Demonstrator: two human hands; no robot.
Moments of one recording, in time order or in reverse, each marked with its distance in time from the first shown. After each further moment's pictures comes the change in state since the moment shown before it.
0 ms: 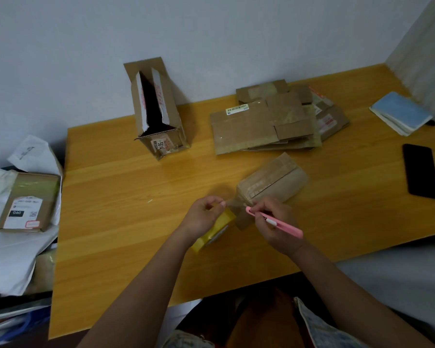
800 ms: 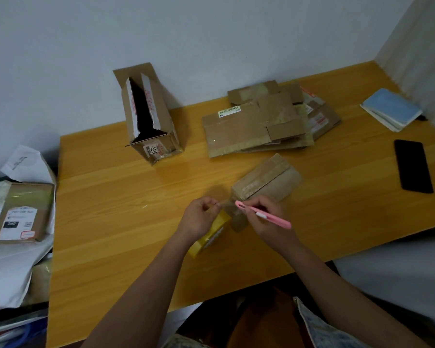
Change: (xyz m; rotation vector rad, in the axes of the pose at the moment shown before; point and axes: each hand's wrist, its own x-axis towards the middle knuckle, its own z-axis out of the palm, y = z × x) left_hand 0.015 -0.008 0.005 0.160 0.062 0.092; right_hand 0.005 0.000 0.004 0.060 0.036 0.143
